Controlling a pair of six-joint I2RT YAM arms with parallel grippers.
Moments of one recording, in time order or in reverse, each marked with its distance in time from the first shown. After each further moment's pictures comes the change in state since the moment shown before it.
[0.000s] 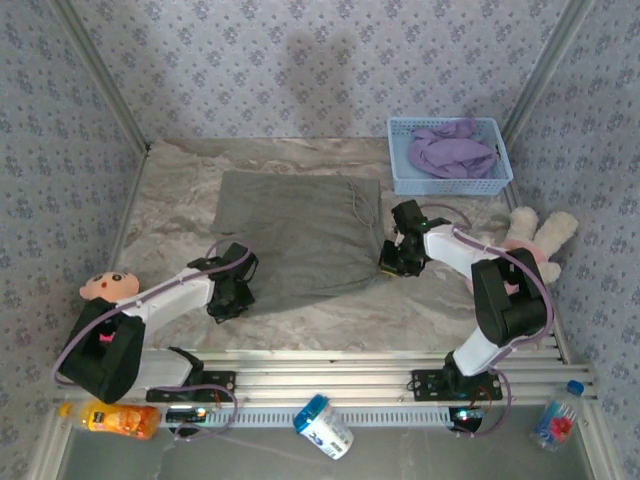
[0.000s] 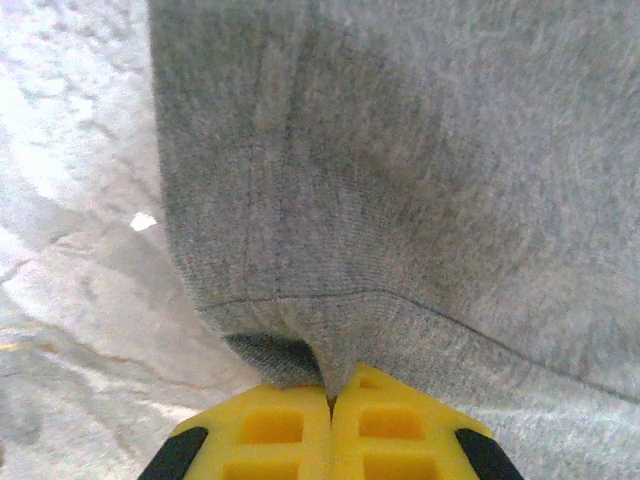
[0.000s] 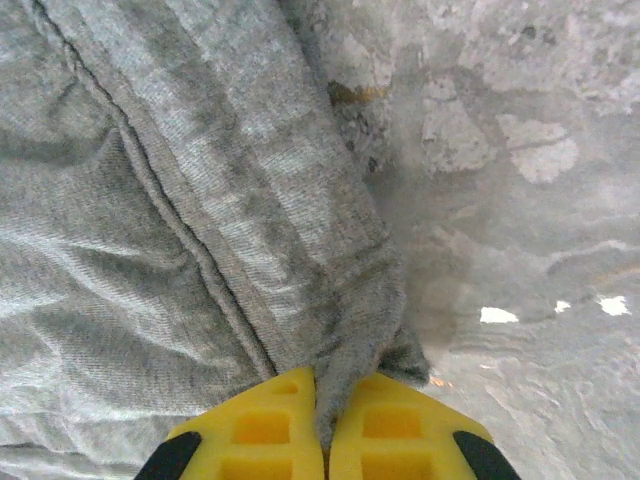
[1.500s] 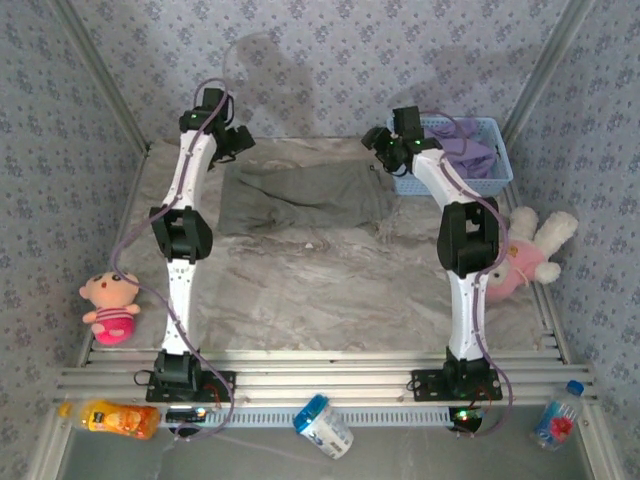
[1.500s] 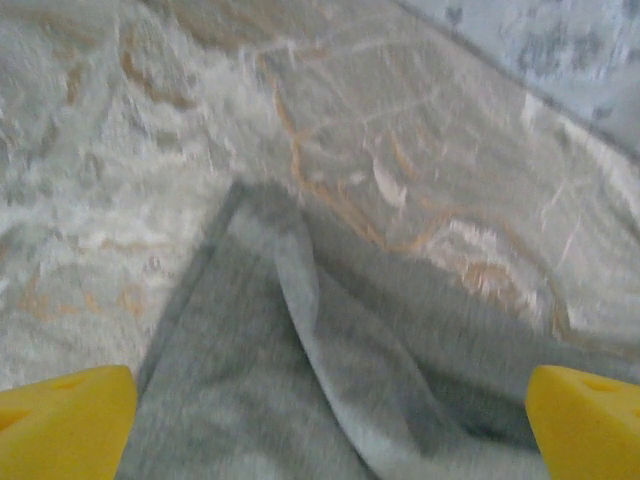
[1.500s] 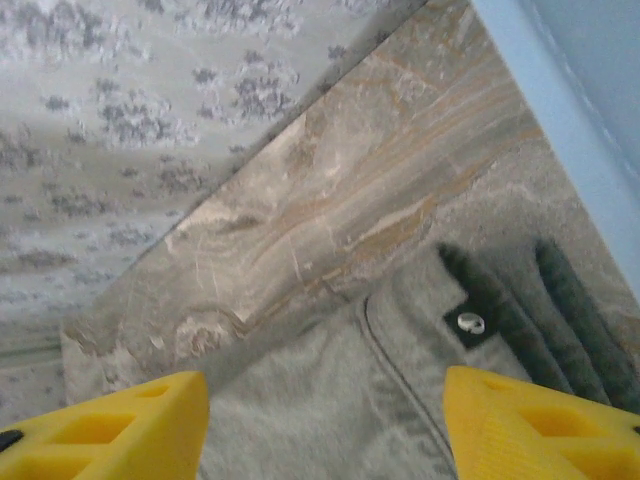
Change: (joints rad) left arm 0.390 1.221 2.058 -0.443 0.015 0.404; right arm -0.116 0.599 1.024 0.178 0.019 0.284
